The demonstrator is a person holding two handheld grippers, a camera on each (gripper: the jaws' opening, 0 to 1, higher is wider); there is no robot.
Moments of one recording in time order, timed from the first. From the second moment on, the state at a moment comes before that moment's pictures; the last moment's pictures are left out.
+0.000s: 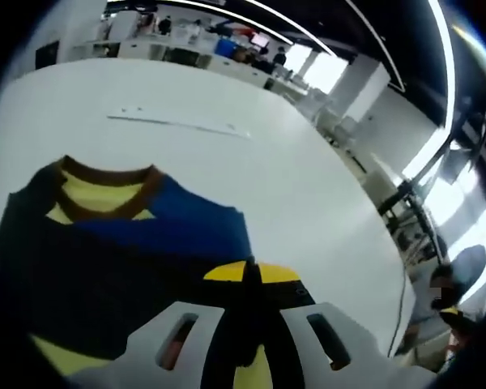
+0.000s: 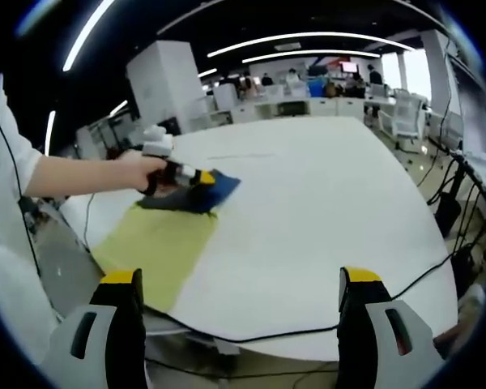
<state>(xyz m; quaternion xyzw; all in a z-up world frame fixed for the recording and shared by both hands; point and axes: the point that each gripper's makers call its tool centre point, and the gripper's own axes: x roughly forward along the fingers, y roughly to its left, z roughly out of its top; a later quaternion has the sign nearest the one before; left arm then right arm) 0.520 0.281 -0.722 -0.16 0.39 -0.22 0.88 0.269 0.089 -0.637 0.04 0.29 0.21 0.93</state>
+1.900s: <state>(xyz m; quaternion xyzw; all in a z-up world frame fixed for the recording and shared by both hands) 0.511 0.308 -0.731 -0.14 0.39 -0.25 0.87 0.285 0.130 -0.623 0.04 0.29 0.22 0.93</state>
